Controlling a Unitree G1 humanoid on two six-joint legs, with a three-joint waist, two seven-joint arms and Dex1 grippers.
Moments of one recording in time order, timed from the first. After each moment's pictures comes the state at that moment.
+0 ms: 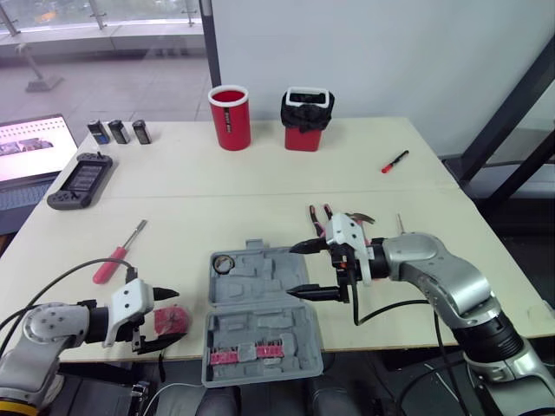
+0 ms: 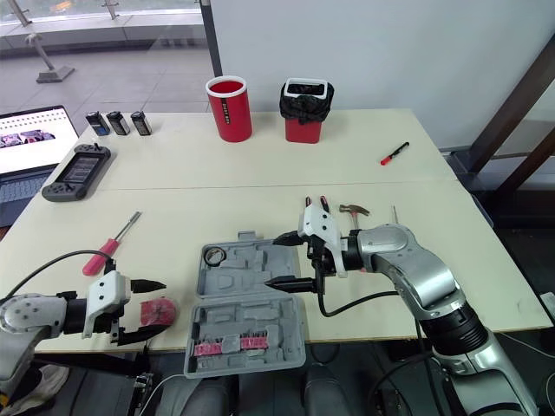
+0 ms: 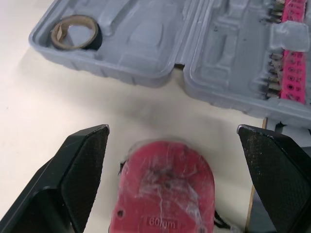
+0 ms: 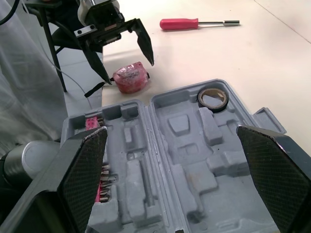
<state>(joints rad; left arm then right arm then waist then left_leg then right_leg) 0.10 0.86 0.10 0.05 -0.27 -0.06 -1.19 -0.49 -0.64 0.23 -0.29 0.45 0.63 1.08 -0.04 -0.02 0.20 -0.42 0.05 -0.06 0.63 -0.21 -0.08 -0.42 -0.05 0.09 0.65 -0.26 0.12</state>
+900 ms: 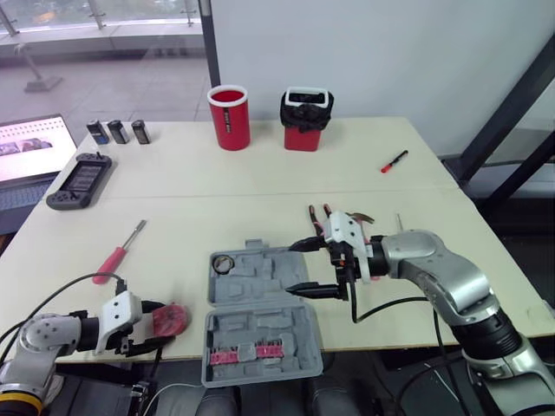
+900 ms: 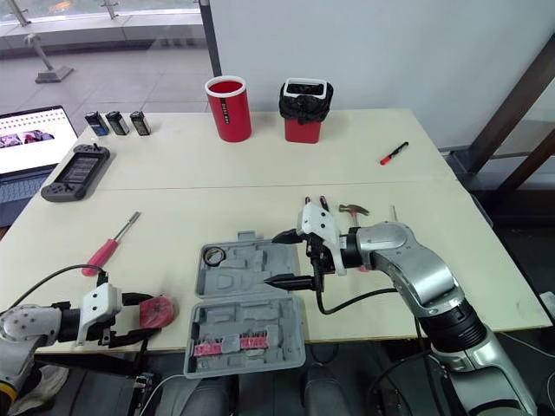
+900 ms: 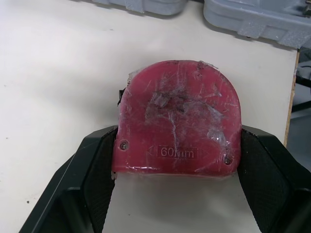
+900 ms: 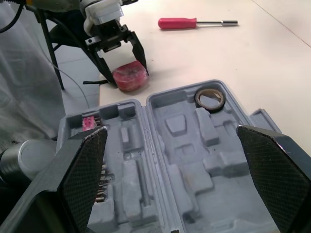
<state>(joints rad) -0.01 0.83 0.07 0.45 -0.21 -0.35 -1.26 -0.51 -0.64 0.22 -0.29 0.45 0.67 1.07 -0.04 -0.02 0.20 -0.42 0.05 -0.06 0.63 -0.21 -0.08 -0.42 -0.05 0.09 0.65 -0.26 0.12</state>
